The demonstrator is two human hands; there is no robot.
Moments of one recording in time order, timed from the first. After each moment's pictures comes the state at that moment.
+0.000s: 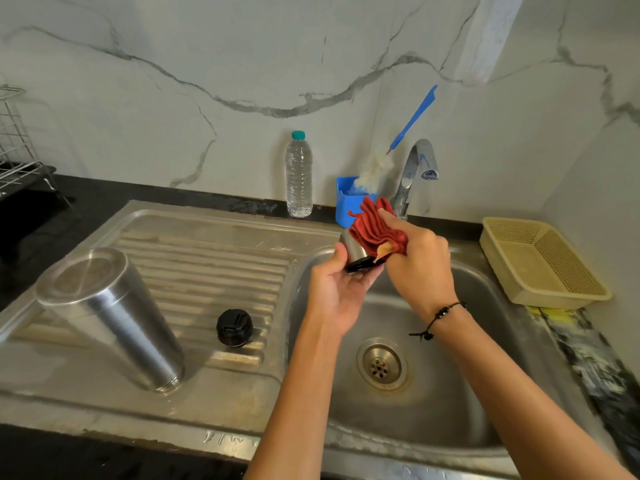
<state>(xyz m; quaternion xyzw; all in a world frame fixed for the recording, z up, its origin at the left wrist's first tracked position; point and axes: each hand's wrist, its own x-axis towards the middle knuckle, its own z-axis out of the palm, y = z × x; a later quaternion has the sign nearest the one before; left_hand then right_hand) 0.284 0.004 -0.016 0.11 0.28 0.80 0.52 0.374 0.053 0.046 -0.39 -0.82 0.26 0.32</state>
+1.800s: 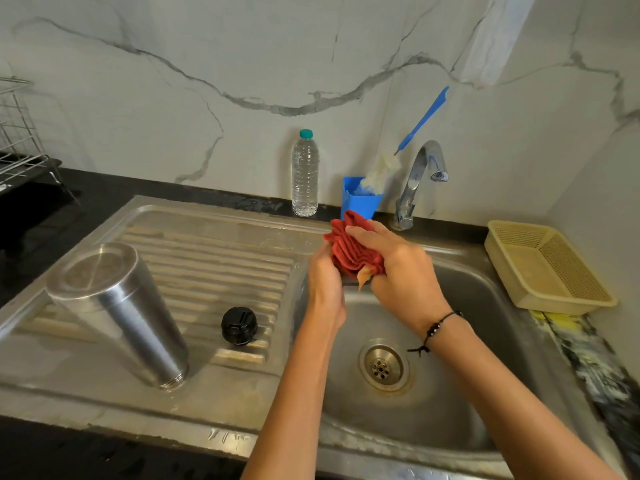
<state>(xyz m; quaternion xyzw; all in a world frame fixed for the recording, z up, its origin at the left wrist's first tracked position) 0.273 0.006 -0.010 0.12 0.46 0.79 0.38 0.366 0.032 0.045 -0.26 -0.90 0.22 0.26</state>
